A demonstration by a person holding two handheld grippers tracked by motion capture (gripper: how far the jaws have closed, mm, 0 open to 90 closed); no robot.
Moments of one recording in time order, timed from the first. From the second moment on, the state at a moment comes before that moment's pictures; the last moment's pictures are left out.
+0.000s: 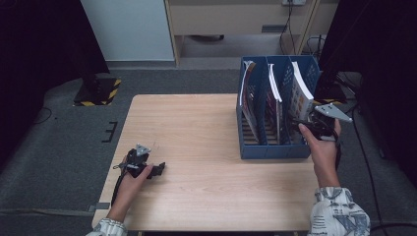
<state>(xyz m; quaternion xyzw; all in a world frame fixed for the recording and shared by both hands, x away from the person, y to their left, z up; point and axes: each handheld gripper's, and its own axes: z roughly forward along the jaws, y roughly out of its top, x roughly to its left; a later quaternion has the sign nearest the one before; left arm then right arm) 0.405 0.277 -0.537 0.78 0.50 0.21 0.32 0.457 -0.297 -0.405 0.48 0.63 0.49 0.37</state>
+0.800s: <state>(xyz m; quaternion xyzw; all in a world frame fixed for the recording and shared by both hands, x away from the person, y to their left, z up) 0.405 0.277 -0.537 0.78 0.50 0.21 0.32 0.425 -0.292 -0.410 0.47 0.64 0.49 0.36</state>
